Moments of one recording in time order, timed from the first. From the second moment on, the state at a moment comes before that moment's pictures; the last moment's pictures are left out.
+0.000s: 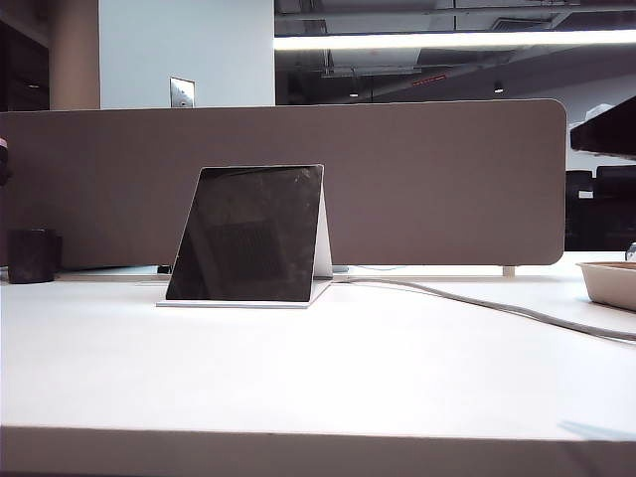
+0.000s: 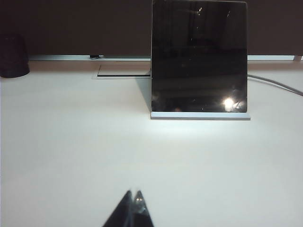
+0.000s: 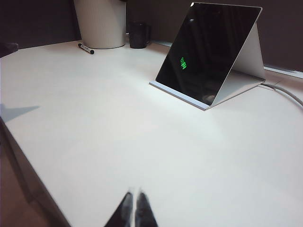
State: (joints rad) left arm -0.13 0.00 0.01 -0.05 0.02 -0.04; right arm 0.77 0.00 0.00 -0.04 0.00 0.02
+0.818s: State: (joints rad) left arm -0.05 0.00 0.01 -0.05 0.02 -0.04; right arm 0.77 0.00 0.00 -0.04 0.00 0.02
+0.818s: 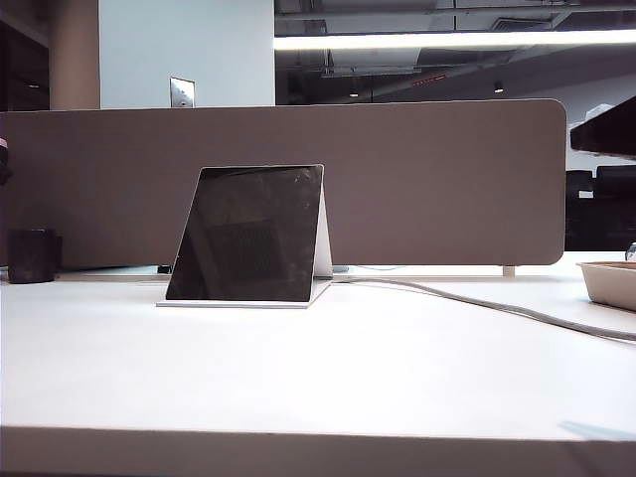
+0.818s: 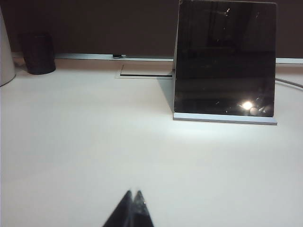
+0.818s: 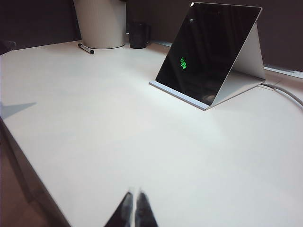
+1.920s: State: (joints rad) left arm -0.03 0.00 0.01 -0.05 0.02 -0.04; right arm 0.38 0.00 0.00 -0.04 0.00 0.02
